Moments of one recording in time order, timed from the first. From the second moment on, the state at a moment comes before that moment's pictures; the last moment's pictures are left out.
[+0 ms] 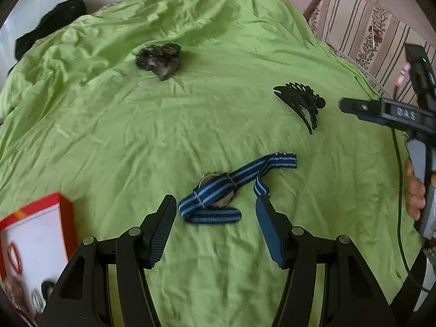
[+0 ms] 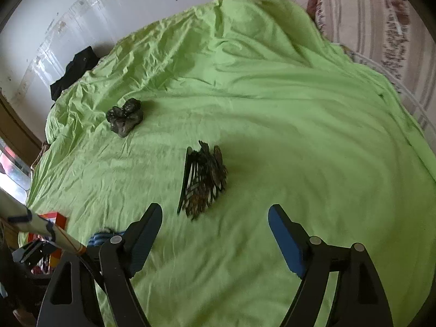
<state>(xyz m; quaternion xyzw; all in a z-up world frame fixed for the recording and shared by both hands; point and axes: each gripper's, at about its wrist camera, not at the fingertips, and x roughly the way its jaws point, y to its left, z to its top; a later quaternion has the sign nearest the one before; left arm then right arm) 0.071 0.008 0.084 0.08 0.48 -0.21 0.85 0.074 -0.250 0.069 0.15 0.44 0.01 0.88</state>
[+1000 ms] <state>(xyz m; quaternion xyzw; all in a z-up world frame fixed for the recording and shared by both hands) 0.084 -0.006 0.071 0.06 0.51 -0.25 0.82 0.106 -0.233 0.047 0.11 0.48 0.00 0.87</state>
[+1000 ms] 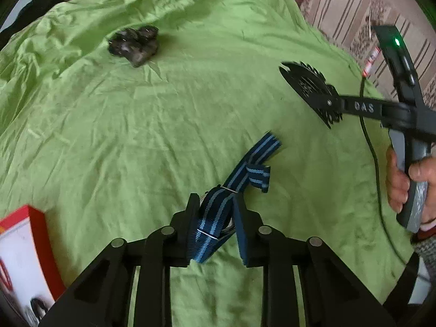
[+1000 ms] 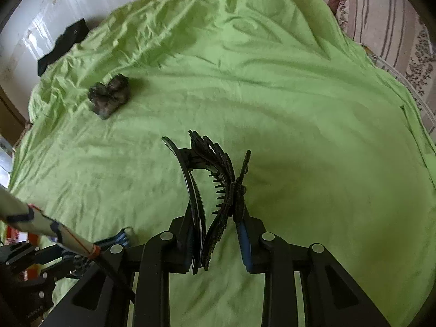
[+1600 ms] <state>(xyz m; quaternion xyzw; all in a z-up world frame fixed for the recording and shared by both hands) -0.028 0.075 0.163 -0.07 0.44 -0.20 0.87 -0.024 -0.212 0.104 0.17 0.44 0.06 0.88</state>
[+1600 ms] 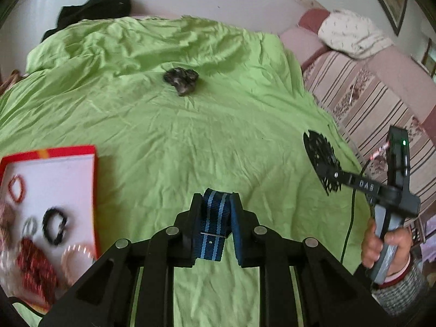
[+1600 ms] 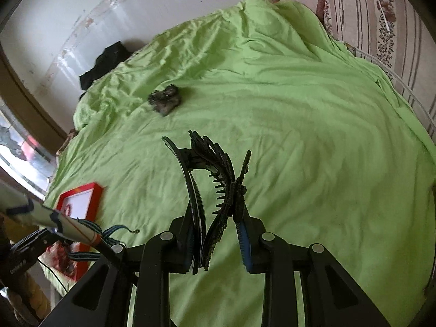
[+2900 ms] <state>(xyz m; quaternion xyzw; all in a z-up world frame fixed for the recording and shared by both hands) -0.158 0.189 0.220 -0.12 0.34 -0.09 0.93 -0.117 -0.061 0.126 0.09 0.44 0.17 0.88</state>
